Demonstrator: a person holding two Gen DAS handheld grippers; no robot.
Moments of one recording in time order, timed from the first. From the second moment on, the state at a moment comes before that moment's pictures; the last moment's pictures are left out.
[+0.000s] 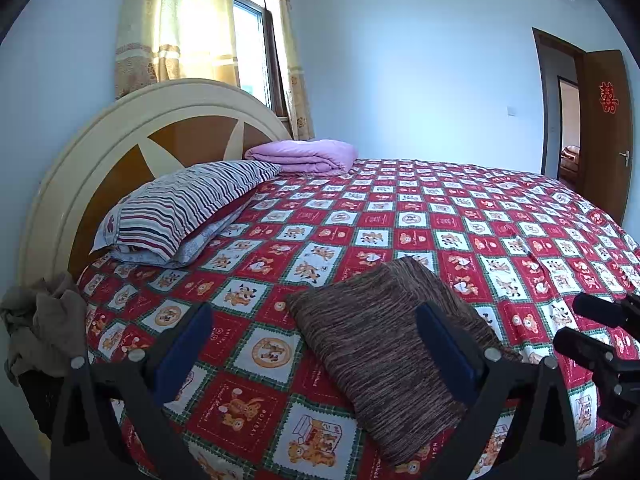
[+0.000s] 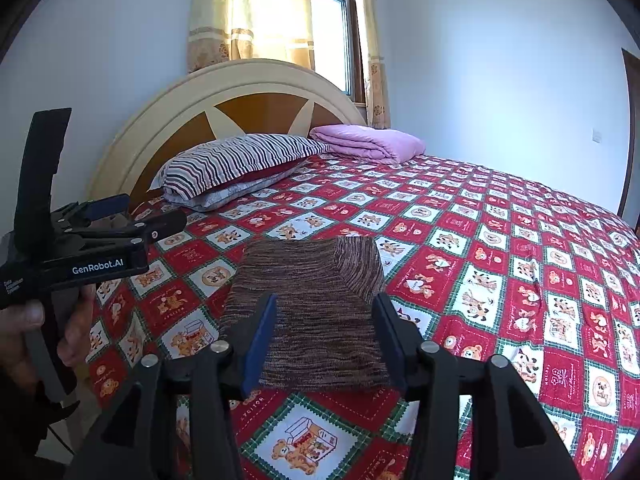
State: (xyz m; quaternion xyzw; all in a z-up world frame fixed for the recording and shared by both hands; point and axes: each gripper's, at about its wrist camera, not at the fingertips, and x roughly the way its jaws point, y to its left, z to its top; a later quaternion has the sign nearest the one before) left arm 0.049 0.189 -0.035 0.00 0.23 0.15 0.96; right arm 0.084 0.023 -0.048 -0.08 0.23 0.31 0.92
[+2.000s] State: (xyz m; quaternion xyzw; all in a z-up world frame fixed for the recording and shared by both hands) left arm 0.048 0.172 -0.041 0.02 0.24 0.13 0.96; right arm 0.068 0.007 -0.035 -0.06 0.20 0.30 0.93
